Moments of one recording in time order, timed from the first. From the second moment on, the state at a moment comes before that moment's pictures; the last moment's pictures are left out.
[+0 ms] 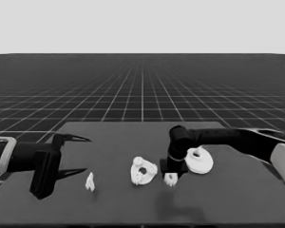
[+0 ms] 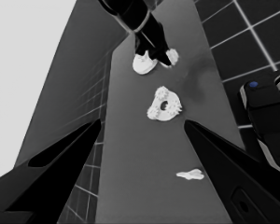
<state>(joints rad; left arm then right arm) -0.34 1.75 -0.42 0.31 0.68 0.35 -0.01 2.63 -1.04 -0.20 -1.57 1.59</state>
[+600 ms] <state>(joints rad) -0.34 1.75 -0.42 0.31 0.68 0.35 -0.05 3.08 -1.75 -0.24 -1.52 1.34</state>
